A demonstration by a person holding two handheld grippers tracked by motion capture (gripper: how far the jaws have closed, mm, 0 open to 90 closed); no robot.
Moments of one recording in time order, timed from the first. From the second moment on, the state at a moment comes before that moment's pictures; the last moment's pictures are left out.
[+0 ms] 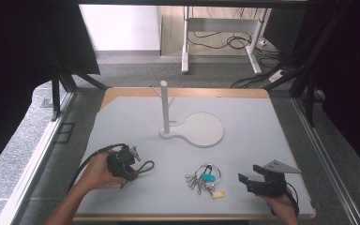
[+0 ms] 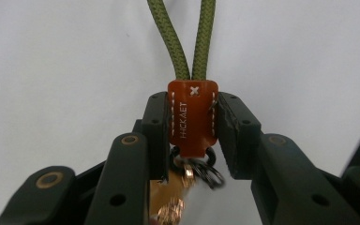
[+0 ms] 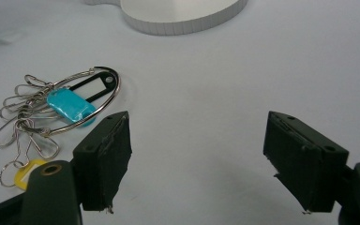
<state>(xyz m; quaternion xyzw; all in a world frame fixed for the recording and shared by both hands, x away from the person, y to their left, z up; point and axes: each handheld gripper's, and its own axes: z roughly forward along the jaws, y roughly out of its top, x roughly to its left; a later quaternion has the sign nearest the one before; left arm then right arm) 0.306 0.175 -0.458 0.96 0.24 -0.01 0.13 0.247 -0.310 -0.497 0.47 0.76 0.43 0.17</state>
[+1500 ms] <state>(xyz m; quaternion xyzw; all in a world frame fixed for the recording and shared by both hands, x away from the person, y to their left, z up) 0.315 0.205 -0.384 0.91 0.30 0.01 0.30 0.246 -0.311 -0.498 0.47 0.76 0.42 0.16</state>
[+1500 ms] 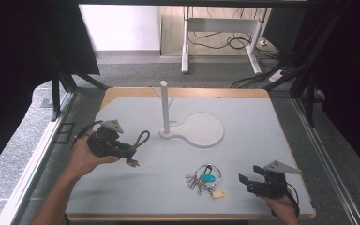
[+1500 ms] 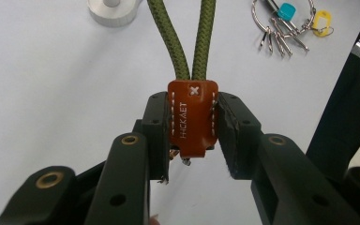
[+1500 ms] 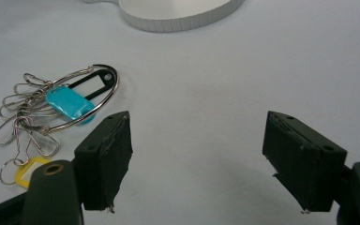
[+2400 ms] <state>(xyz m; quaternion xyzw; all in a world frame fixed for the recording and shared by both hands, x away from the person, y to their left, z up) 0.348 0.208 -0.360 0.89 0.34 0.03 0.31 0.246 -0.311 -0.500 0.48 0.76 0.42 0.16</state>
